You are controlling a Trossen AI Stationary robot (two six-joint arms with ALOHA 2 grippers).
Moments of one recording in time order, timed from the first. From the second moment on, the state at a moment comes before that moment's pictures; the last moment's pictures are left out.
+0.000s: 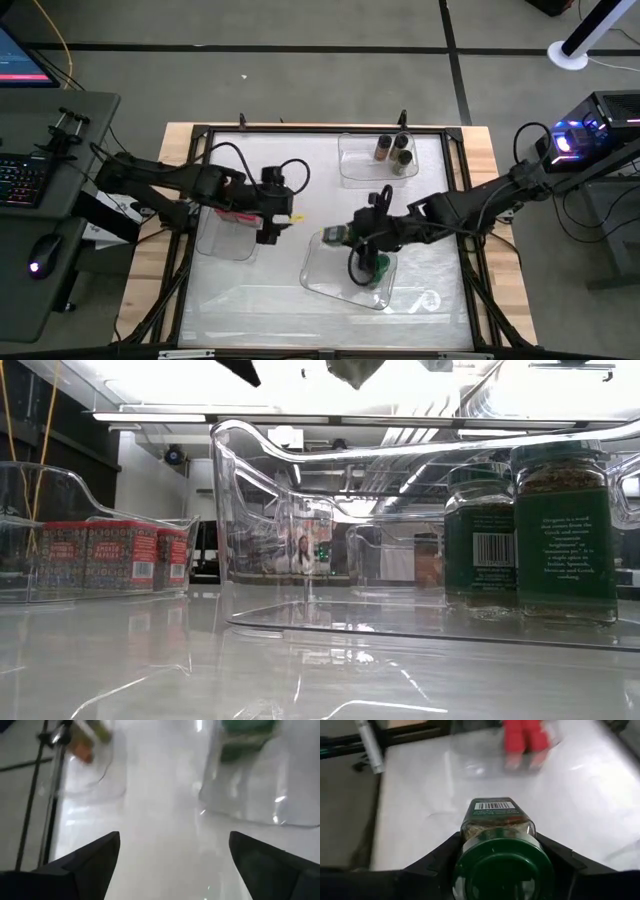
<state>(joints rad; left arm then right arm) -0.21 1.43 1.47 -0.97 -0.33 0.03 0.39 1.52 1.50 -0.75 0.38 0.43</state>
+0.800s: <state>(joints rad) -0.20 1.24 0.94 -0.40 -0.36 -0.41 0.45 1.75 1.50 -0.90 0.07 0.90</state>
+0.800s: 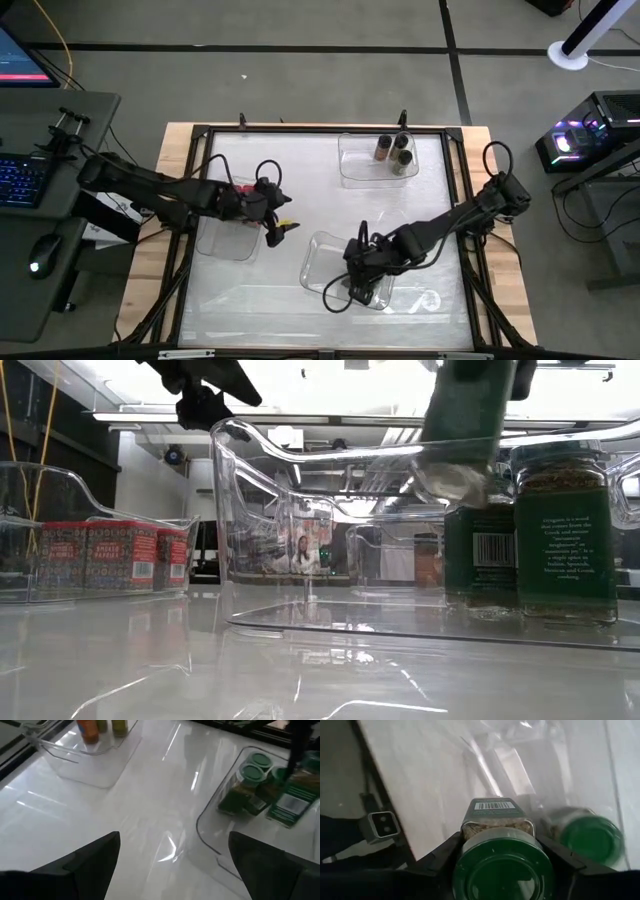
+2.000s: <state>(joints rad) -0.21 1.25 0.93 -0.38 -0.37 -0.36 0.44 1.82 1.50 -1.00 -0.03 0.72</state>
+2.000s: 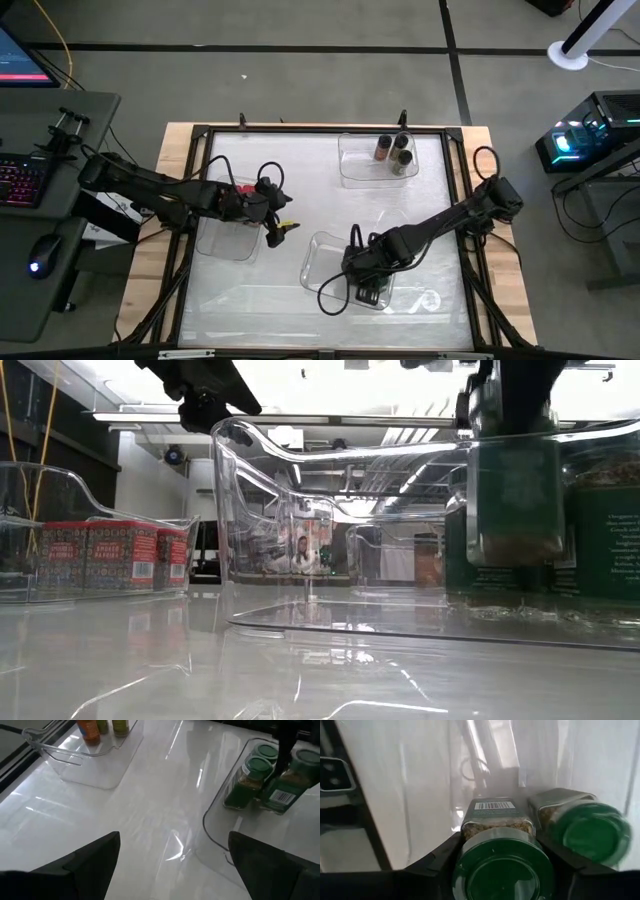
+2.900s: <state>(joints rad) -0.20 1.25 0.93 -0.40 -0.37 -0.30 0.44 1.88 1.52 -1.03 -0.08 0.69</state>
